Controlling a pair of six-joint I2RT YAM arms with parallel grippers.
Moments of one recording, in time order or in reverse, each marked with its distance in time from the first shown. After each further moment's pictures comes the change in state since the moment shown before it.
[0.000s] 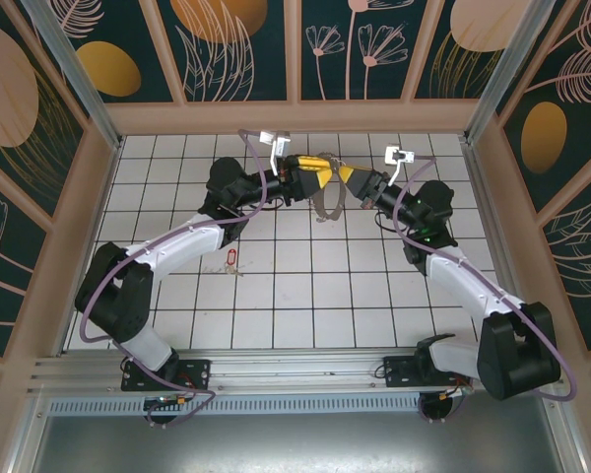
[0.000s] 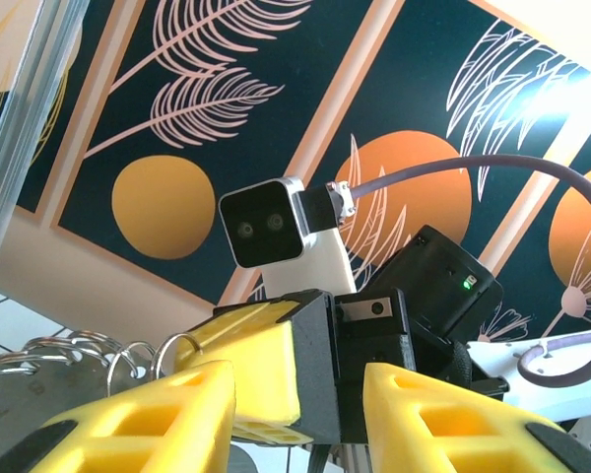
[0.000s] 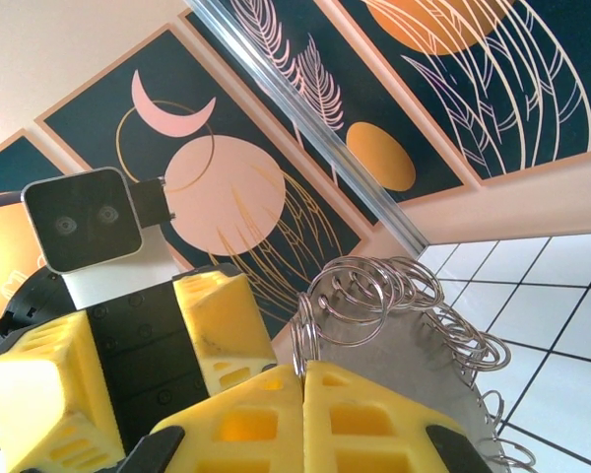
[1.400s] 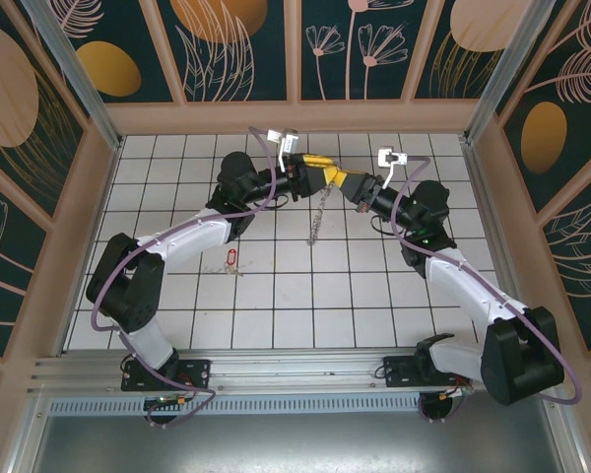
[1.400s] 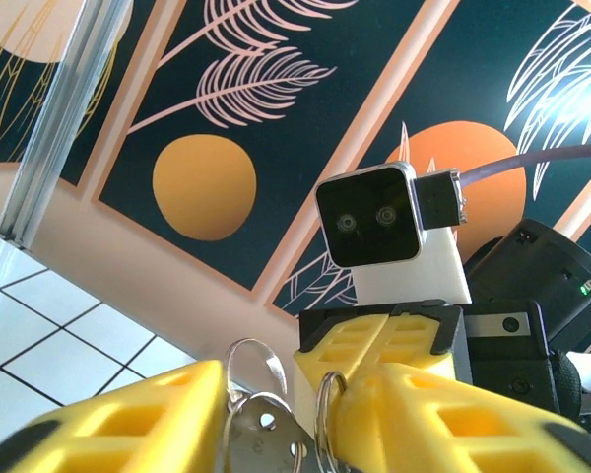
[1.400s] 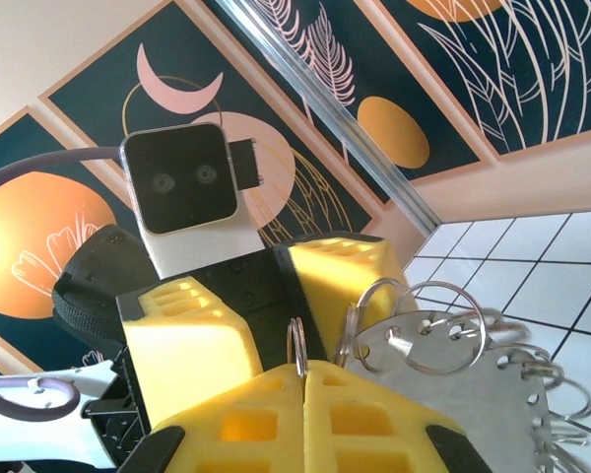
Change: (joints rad) left arm 0.001 0.076 0.055 -0.072 -0.035 0.037; right arm 0.045 -0.022 0.012 -0.073 0.003 -0.020
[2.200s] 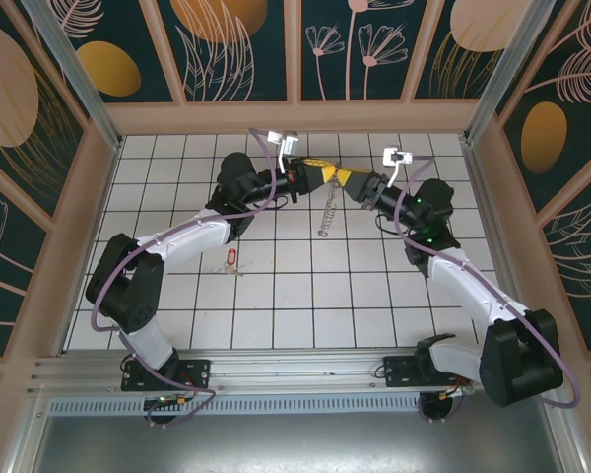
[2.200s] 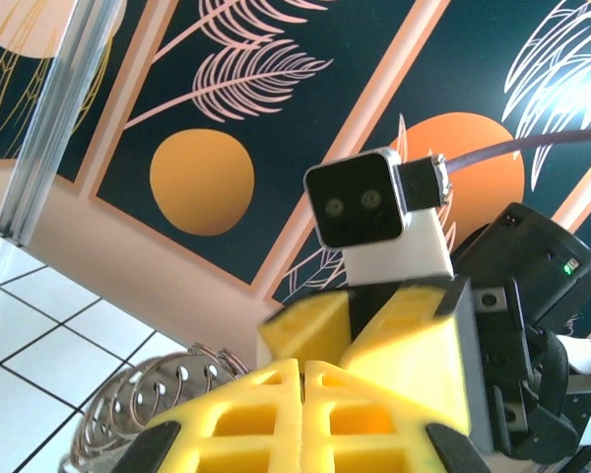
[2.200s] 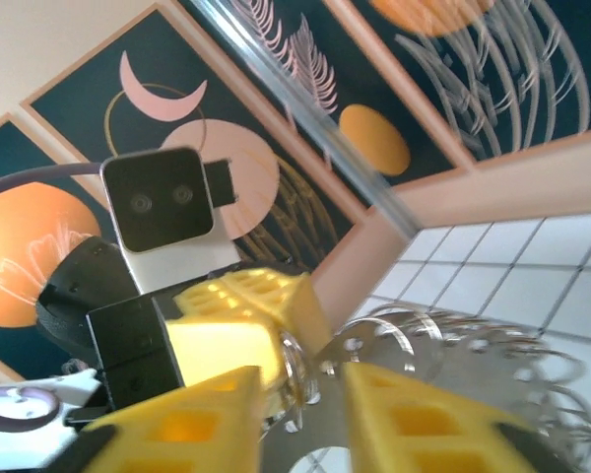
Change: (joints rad) left arm 0.003 -0.004 -0.009 -0.003 0.014 0.011; right arm -0.063 -0.016 0.000 -0.025 -0.006 -0.014
